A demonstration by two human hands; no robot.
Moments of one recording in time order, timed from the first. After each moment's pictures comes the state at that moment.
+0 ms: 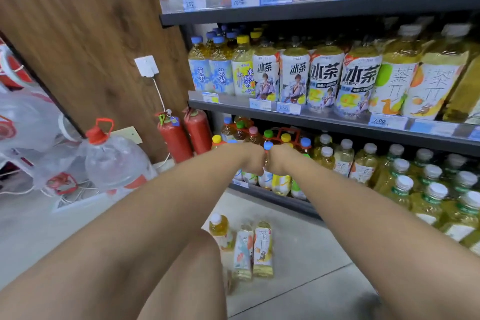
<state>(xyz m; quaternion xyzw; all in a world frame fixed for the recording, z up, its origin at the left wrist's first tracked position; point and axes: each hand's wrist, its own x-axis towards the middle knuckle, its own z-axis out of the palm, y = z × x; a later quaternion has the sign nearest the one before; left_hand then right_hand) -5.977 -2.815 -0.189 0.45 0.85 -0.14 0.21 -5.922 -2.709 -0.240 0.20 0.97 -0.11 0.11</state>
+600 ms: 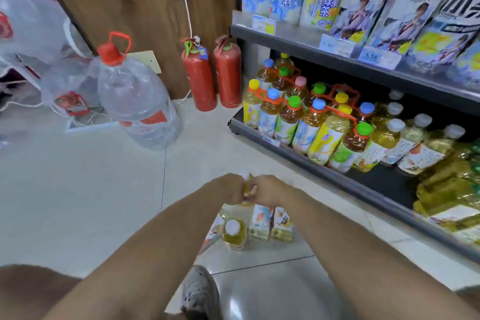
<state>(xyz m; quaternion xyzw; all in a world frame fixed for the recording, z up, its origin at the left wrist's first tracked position) -6.035 -2.978 -0.416 0.37 0.87 -0.08 0.33 -5.964 -2.850 -0.414 0.05 0.94 -0.22 0.27</state>
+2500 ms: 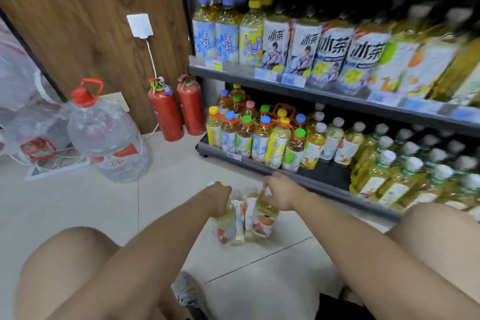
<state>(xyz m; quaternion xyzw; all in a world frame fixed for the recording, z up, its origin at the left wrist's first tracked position) -5.945 -2.973 -0.350 0.40 0.88 -0.07 0.24 -5.827 -2.793 -0.335 0.15 0.96 -0.19 0.14</state>
